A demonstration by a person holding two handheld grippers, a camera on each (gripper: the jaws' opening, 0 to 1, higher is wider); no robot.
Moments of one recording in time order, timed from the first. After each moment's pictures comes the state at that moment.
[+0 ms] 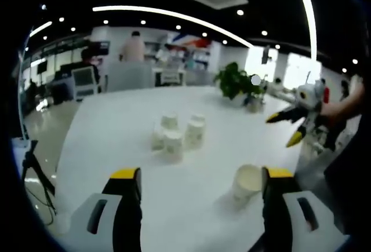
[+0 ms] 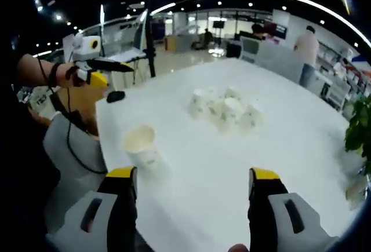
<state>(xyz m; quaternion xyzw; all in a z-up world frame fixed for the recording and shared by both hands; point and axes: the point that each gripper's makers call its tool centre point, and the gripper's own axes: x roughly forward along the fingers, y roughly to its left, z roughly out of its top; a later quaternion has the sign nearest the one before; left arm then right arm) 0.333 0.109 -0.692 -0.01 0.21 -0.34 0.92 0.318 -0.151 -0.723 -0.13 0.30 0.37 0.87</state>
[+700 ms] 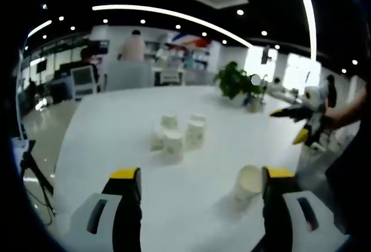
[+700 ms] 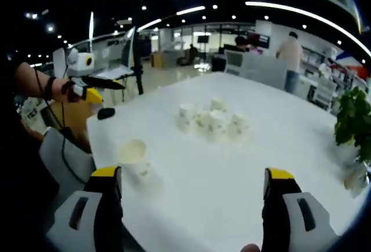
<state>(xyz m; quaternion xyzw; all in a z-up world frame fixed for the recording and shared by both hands) 0.342 0.108 -0.694 -0.02 0.21 -0.35 0.91 0.324 -0.158 -0.715 -0.10 0.25 0.34 0.90</state>
